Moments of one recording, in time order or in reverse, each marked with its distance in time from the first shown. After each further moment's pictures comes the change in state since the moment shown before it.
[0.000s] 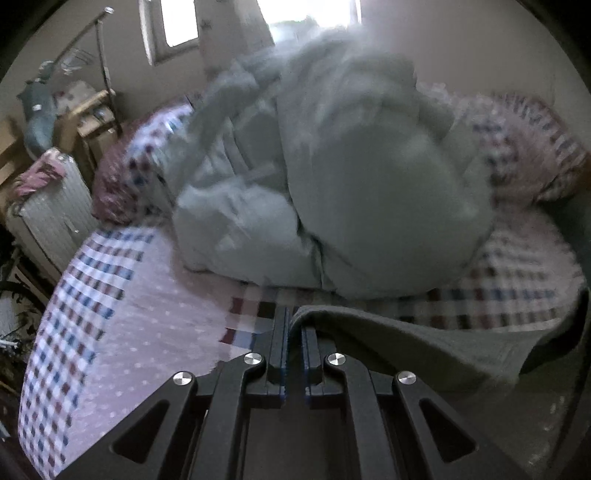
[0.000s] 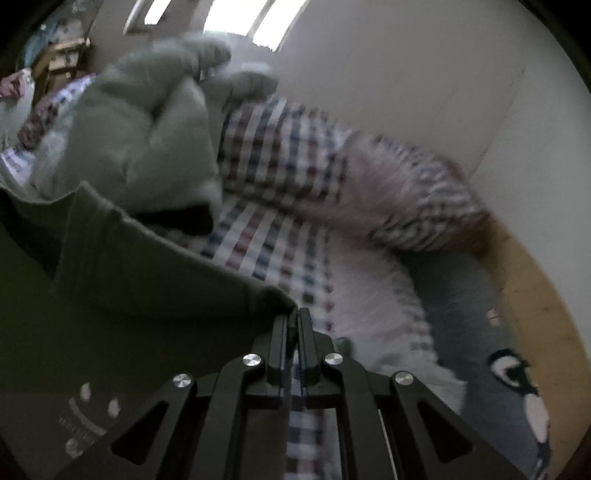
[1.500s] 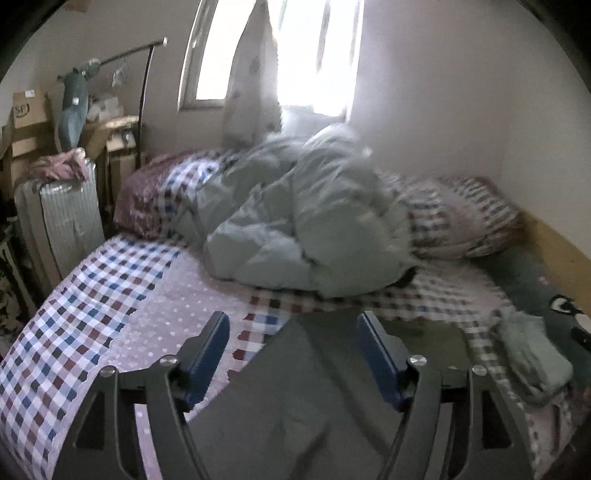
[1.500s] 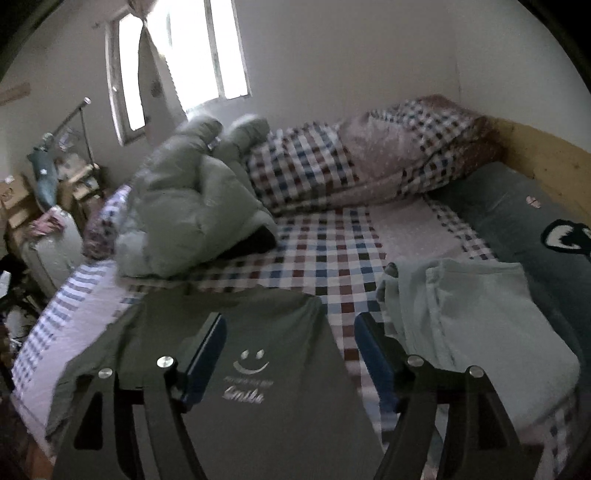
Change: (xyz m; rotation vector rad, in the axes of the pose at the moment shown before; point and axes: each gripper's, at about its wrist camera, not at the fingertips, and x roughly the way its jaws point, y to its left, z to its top) left arm -0.230 0.108 -0.151 -0.111 -0.380 -0.233; right arm -0.184 -0.048 -0.112 0.454 -0.175 0.348
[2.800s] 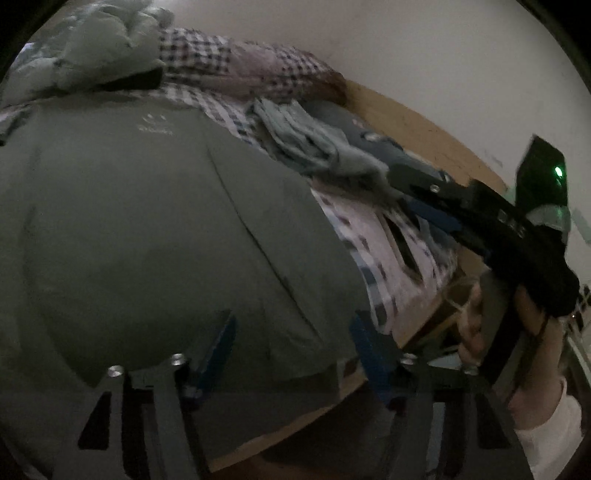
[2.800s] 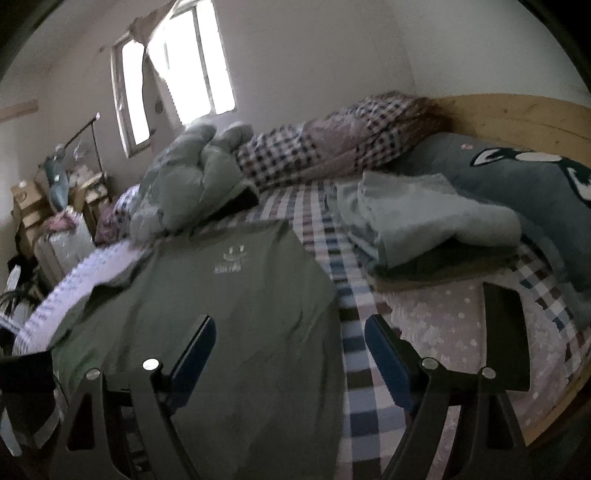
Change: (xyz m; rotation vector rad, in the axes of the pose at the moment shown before) left arm -0.057 -0.294 -0.350 0.049 0.430 -0.657; right arm -0.131 -0.067 -0.225 0.054 -0.024 -0.031
